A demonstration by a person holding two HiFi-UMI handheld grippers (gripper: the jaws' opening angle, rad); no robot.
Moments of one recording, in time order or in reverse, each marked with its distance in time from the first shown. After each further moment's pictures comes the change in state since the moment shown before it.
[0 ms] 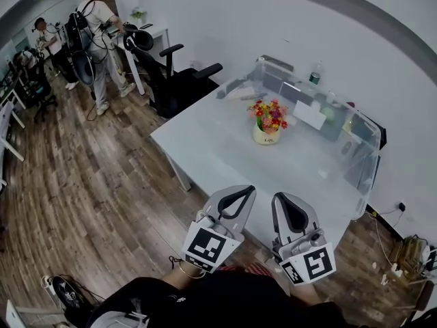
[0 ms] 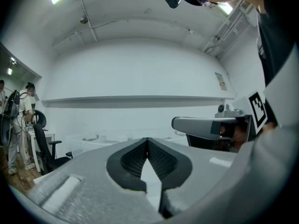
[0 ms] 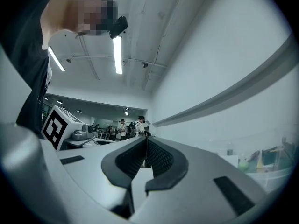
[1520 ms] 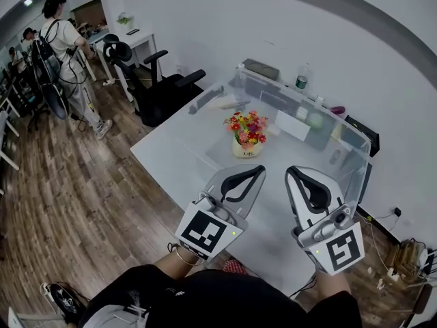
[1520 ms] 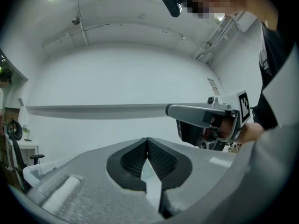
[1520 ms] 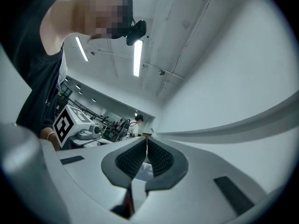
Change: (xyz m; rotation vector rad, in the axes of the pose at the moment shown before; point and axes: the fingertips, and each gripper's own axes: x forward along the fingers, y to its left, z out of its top) left arm 0.130 -0.004 0.075 0.038 -0.122 -0.105; right arm 0.031 -0.120 0.087 -0.279 -0.073 0.108
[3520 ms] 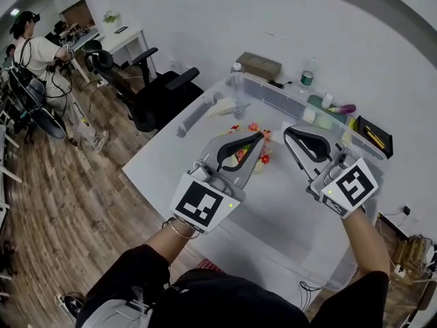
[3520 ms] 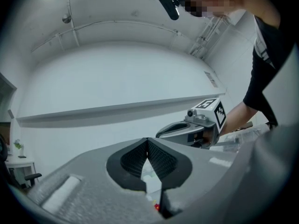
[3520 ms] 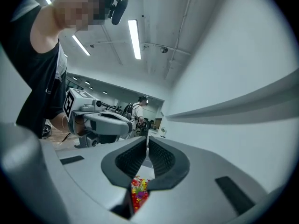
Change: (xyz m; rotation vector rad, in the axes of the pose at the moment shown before) left arm 0.121 0.128 -0.011 0.110 -0.019 -0.038; right arm 0.128 -0.133 -0.123 0.029 0.179 0.203
